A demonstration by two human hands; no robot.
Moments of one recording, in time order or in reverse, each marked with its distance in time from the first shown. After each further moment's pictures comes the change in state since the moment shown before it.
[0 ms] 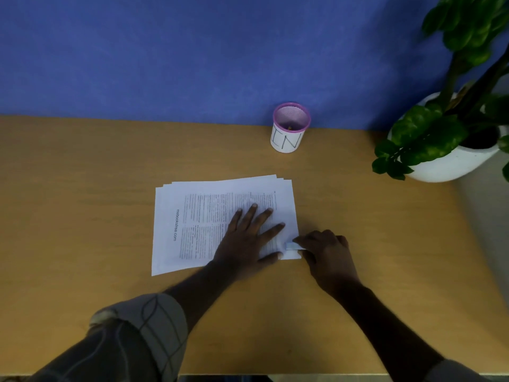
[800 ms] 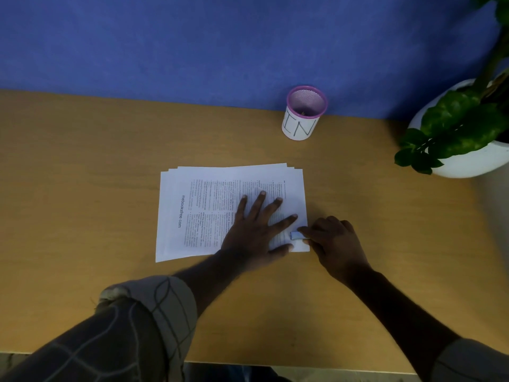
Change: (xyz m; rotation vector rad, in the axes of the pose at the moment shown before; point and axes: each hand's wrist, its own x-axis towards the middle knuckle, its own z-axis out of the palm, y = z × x) left_hand 0.003 0.004 0.009 0.034 0.127 -0.001; right_hand 0.015 0.006 -0.003 -0.079 0.010 -0.220
